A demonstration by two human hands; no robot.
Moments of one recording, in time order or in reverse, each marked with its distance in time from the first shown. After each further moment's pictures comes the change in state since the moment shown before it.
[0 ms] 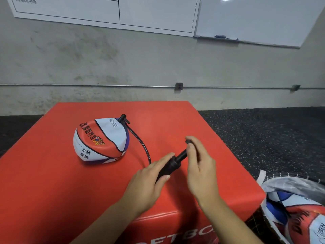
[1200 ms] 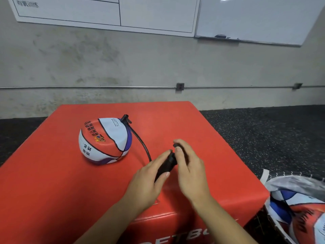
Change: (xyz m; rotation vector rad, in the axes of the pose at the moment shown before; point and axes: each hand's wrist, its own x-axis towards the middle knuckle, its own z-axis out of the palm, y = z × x) left_hand -0.002 -0.015 -0.001 -0.112 0.070 -0.002; right_hand -0.009 -0.008 0.025 0.045 -0.128 0.020
